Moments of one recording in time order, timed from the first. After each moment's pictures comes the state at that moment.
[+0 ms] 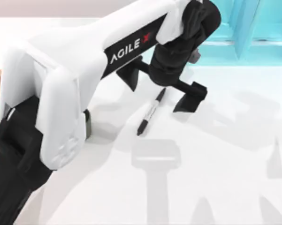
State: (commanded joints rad) left arm -0.74 2.52 2.38 -1.39 -0.21 -0.24; right arm 0.00 0.00 0.00 0.00 0.00 0.00
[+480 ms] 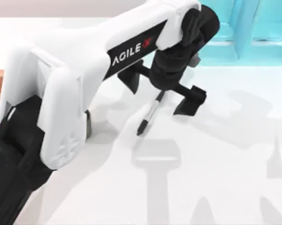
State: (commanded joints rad) left arm -0.73 2.53 2.32 -1.33 -0.21 -0.23; right arm 0.00 0.00 0.00 0.00 0.00 0.00
